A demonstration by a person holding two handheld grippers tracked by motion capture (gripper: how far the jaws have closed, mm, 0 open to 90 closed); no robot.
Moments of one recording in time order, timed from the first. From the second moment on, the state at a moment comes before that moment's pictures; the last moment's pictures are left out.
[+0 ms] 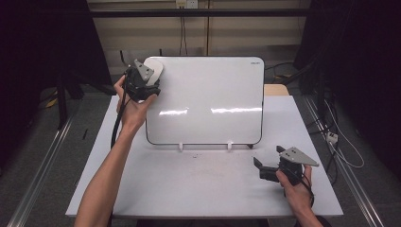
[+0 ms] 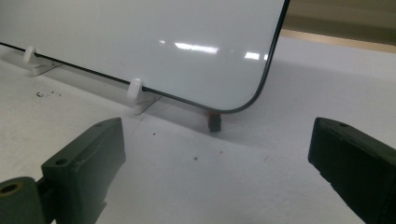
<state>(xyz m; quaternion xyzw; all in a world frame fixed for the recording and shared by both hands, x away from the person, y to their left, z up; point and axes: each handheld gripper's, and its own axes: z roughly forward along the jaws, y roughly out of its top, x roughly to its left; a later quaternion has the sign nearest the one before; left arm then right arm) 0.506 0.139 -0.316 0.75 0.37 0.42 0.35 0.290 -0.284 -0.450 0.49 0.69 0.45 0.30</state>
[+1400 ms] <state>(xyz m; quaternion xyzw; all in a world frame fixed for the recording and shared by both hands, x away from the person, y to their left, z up) 0.458 0.172 -0.334 0.73 0.35 0.39 0.43 0.290 -0.283 -0.450 0.49 0.69 0.45 0.30</state>
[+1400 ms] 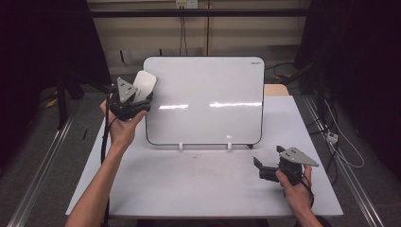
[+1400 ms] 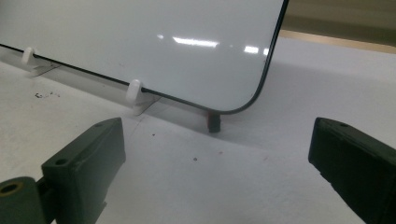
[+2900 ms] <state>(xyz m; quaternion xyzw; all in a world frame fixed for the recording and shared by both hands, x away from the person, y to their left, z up) 0.417 0.120 -0.410 0.82 0.28 0.37 0.35 0.291 -0.284 -0.451 0.49 0.69 0.45 0.30</state>
